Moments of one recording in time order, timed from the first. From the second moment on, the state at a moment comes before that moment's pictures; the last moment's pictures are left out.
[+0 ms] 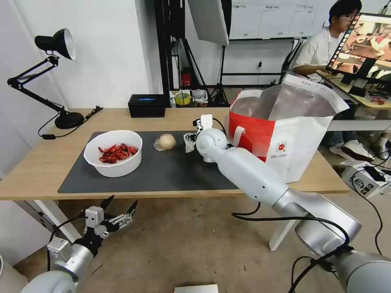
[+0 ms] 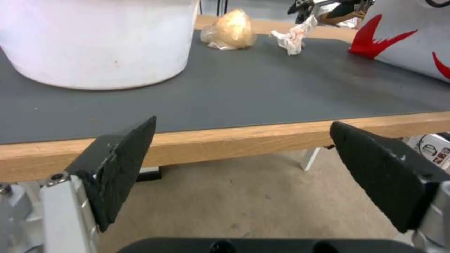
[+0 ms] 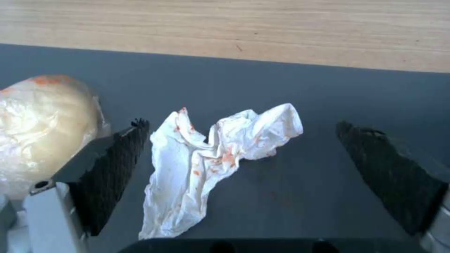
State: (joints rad) left arm 1.71 -1.10 -0.73 -2.07 -0.57 0.04 0.25; right arm -0.13 1.37 -0.44 1.20 1.19 -0.58 0.74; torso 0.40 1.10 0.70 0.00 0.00
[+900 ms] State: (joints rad) left arm 1.72 -1.11 -0.73 -2.07 -0.56 0.04 0.25; right arm -0.12 1.41 -0.44 1.13 1.15 -0.59 0.68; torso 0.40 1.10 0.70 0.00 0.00
